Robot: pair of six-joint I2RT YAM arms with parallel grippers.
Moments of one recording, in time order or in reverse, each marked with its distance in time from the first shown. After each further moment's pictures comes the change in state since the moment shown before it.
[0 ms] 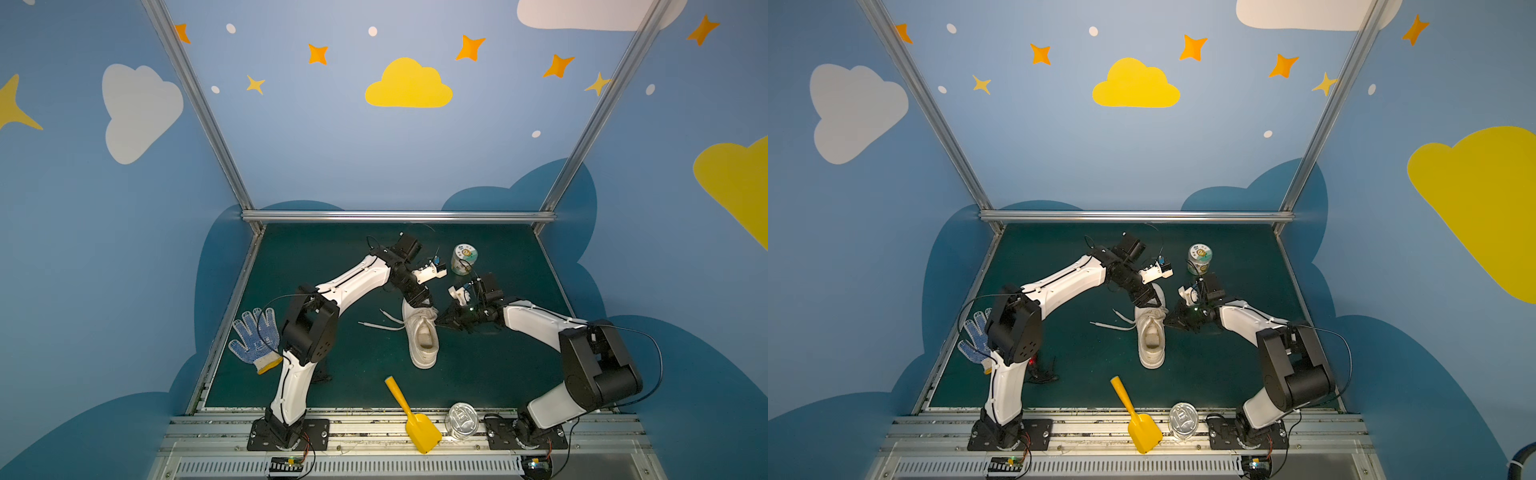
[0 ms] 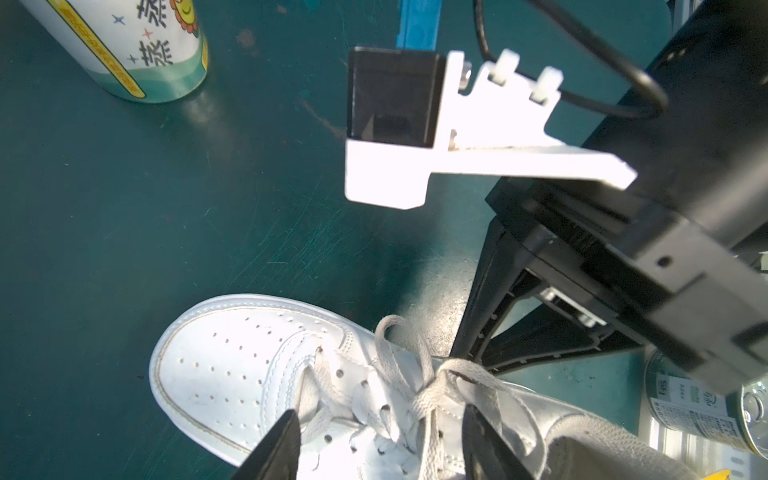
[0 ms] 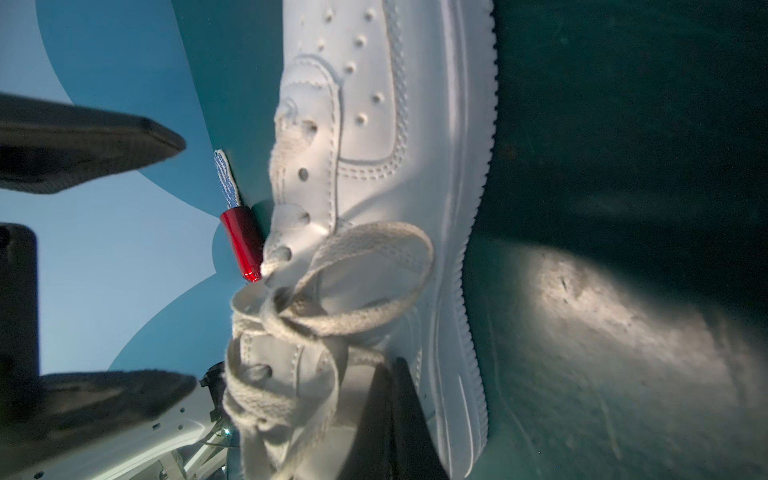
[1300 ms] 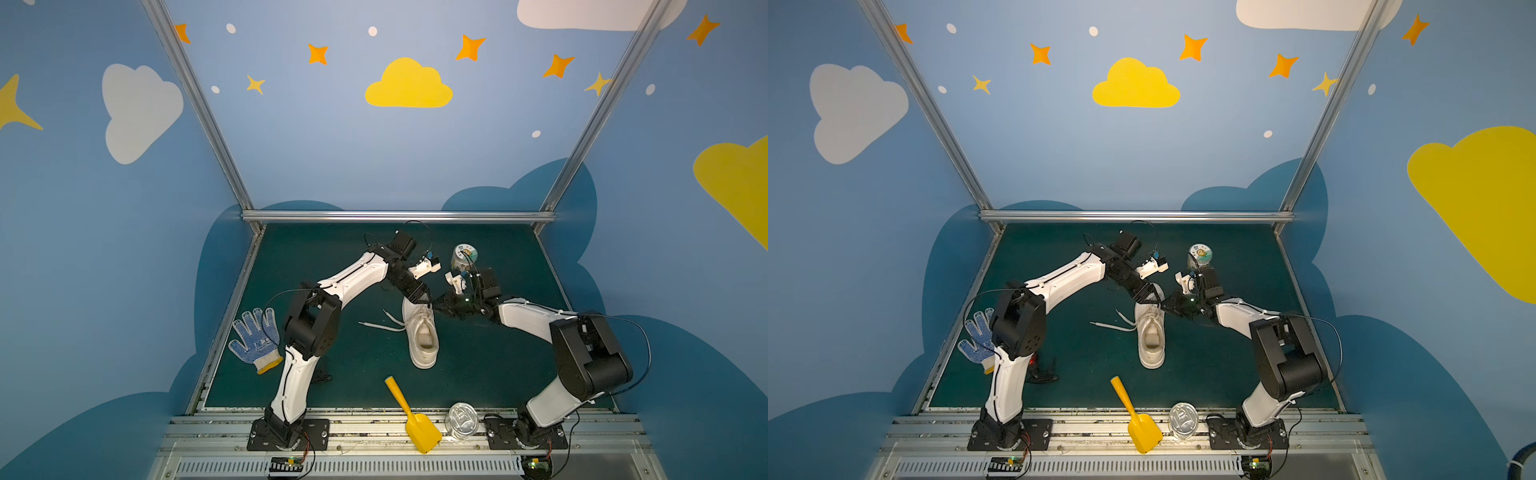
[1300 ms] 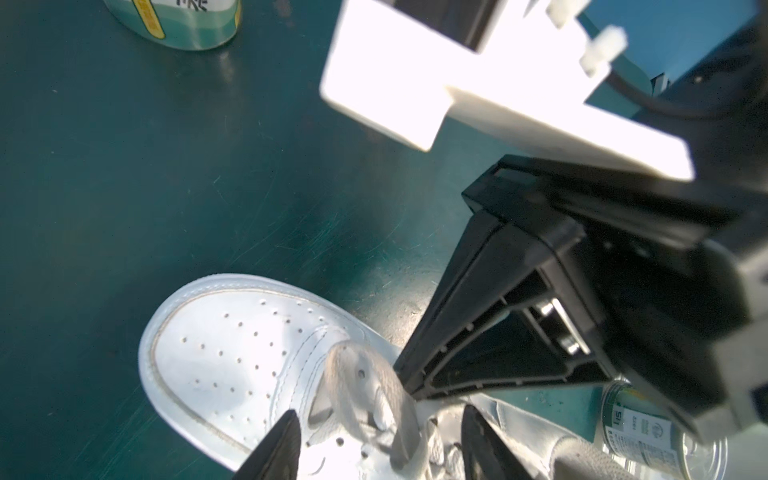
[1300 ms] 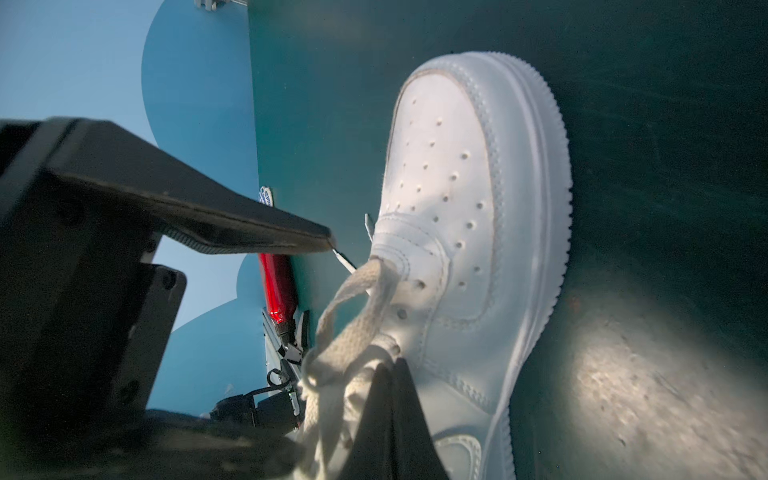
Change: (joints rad) left arm 0.037 0.060 0.034 0.003 0.079 -0.161; right arm 0.002 0.068 0.017 0.294 -0.008 0.050
